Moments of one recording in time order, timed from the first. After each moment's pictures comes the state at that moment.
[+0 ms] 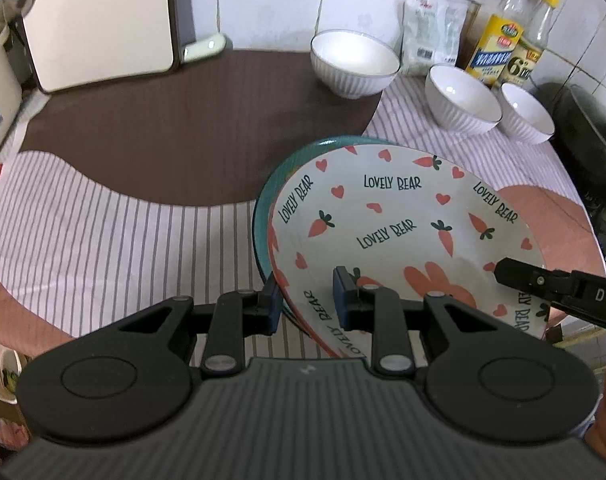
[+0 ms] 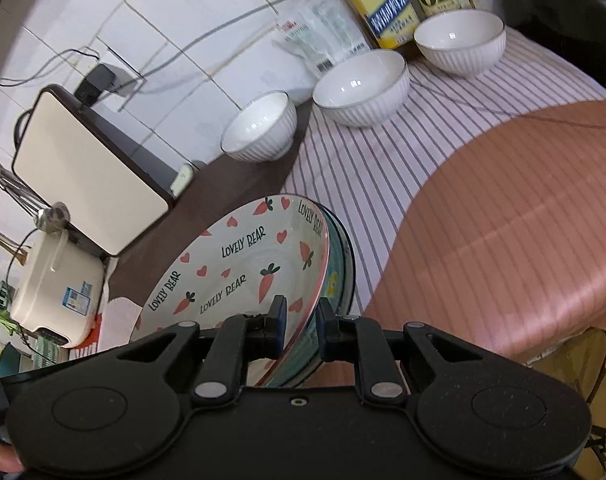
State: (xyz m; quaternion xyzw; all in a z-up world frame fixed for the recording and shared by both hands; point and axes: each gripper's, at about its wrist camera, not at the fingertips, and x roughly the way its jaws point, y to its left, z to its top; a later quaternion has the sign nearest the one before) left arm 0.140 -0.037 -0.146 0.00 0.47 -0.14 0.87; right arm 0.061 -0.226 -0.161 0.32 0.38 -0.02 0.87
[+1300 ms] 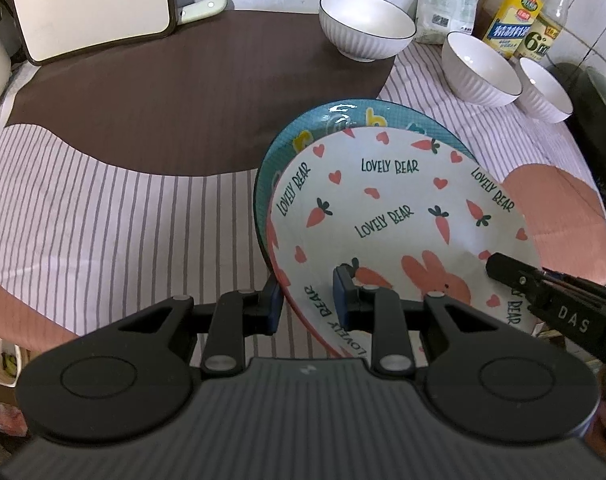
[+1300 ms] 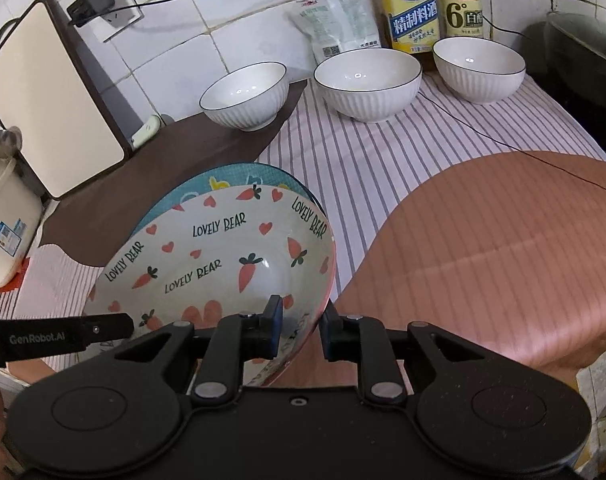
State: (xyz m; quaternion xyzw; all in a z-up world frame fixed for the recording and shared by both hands) left arm 0.155 -0.041 -0.168 0.00 0.51 -0.13 0.85; right arm 0.080 -0.198 -0.179 0.18 0.41 -0.06 0.89
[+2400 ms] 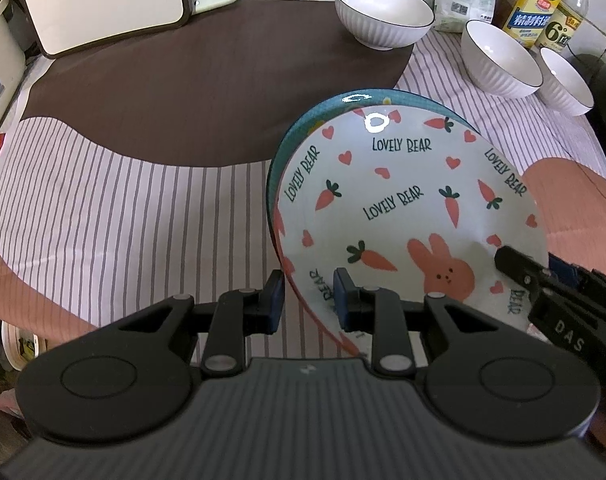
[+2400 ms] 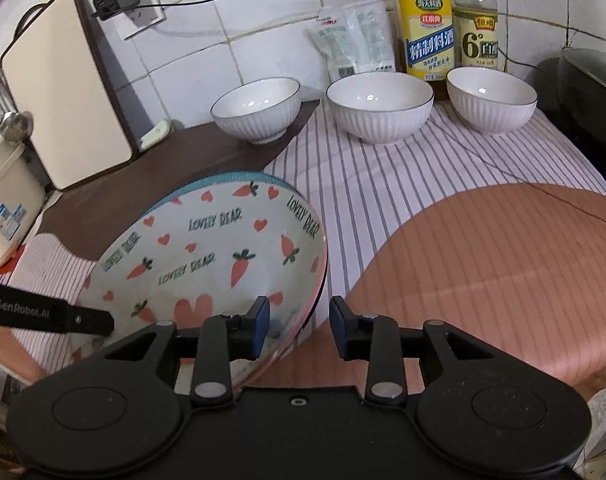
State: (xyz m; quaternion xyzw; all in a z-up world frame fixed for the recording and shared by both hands) left arm 0.155 -0.044 -0.168 0.01 0.53 -0.11 0.84; right arm 0.070 -0.195 -0.187 0.14 0.38 -0.04 0.91
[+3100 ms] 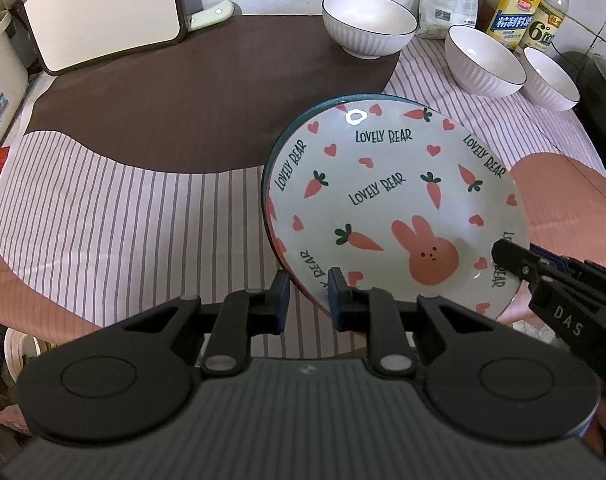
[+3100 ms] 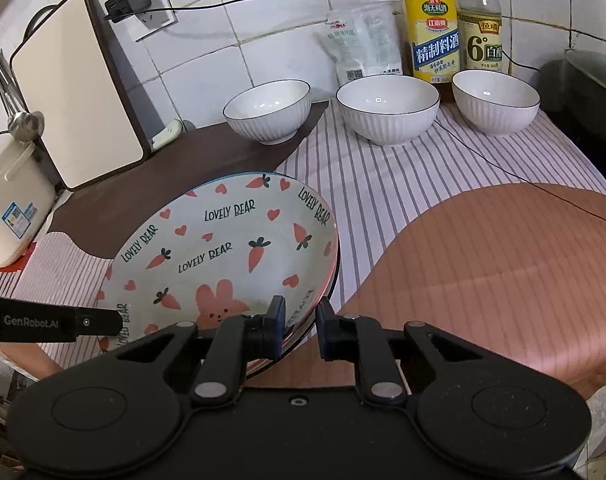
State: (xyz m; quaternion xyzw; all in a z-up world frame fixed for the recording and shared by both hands) left arm 0.139 -0.046 -0.162 0.03 0.51 -0.11 0.85; right arm 0.061 -0.188 -0.184 0.14 0.37 -0.03 0.92
